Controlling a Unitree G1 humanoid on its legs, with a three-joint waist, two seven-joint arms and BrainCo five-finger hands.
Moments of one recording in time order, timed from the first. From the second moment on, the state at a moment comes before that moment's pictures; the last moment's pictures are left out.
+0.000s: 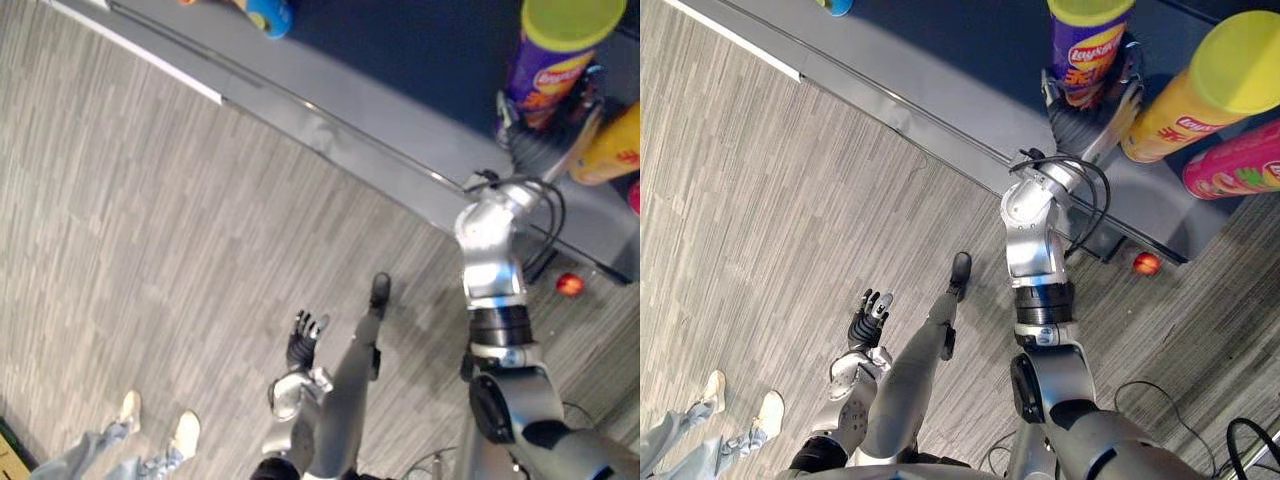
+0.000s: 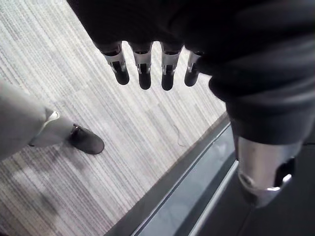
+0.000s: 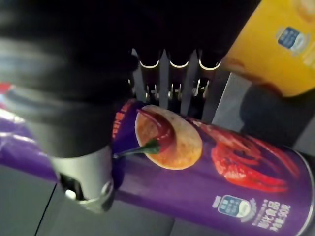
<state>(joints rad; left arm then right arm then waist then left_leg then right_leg) -0.02 -0.05 -0.12 0.50 -0.45 -0.24 0.19 -0.77 -0.01 -0.10 0.11 -0.64 0.10 -0.87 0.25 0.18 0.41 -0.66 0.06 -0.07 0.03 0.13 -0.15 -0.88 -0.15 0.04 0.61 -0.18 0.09</state>
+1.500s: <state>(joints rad) 0.00 -0.05 -0.03 0.63 -0.45 -0.23 0.21 -0.56 0.06 0.09 0.31 -0.45 -0.03 -0.77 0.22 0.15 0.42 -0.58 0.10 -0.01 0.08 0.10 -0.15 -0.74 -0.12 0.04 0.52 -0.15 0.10</state>
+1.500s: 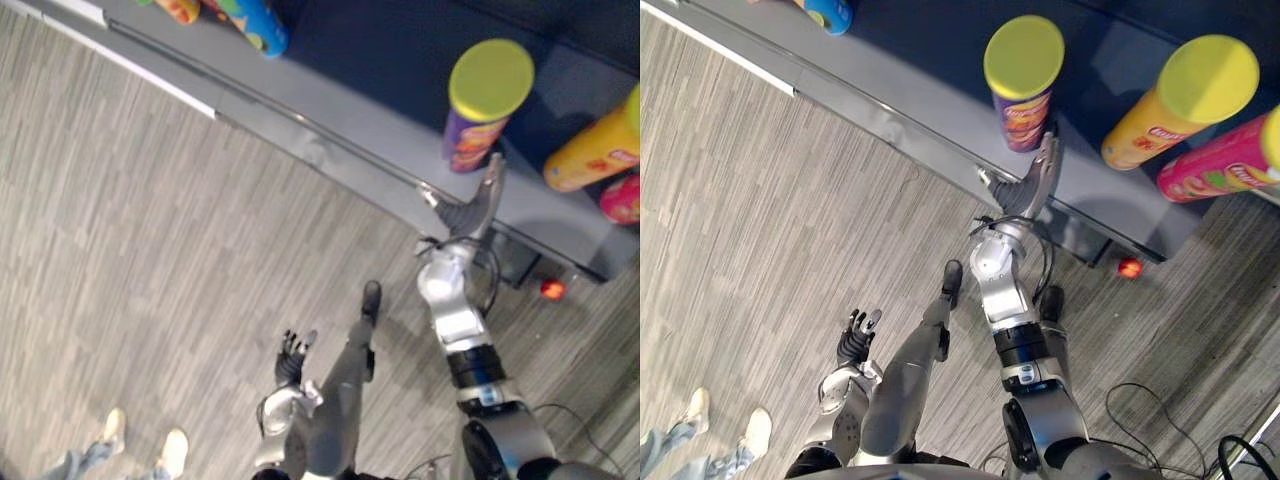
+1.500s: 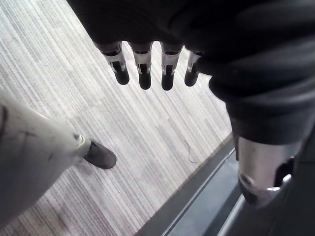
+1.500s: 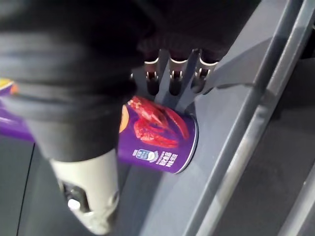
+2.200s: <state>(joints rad) -0.01 -0.03 0.11 0.93 -0.32 -0.20 0.22 0.00 0.05 0.19 0.63 -0.26 -0.18 -0.54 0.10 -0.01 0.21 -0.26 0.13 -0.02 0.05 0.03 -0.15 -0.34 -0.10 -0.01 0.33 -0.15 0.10</state>
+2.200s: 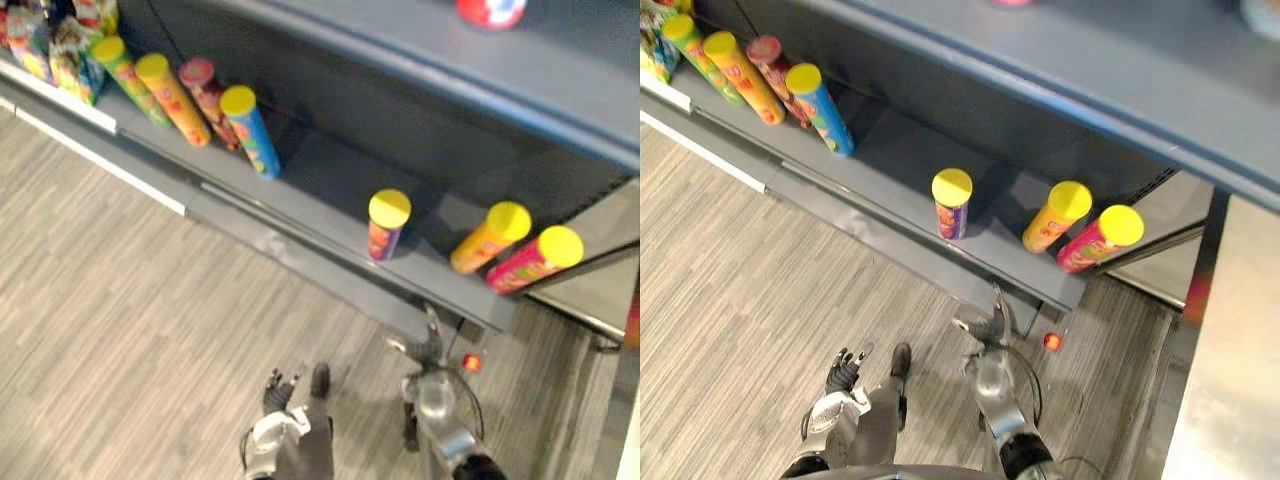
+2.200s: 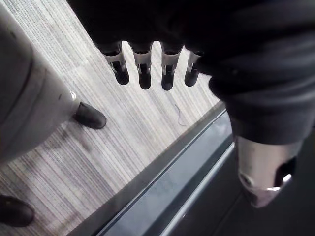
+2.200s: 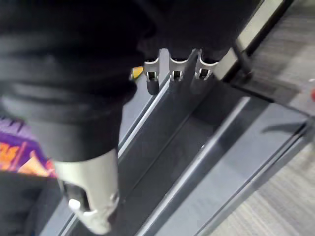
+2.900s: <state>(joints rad) 0.11 0.01 0.37 1.08 -0.13 -0.09 -0.03 0.26 0.01 -0.74 1.23 0.36 -0.01 0.03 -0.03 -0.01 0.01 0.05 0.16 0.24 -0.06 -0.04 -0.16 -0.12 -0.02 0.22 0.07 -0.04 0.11</state>
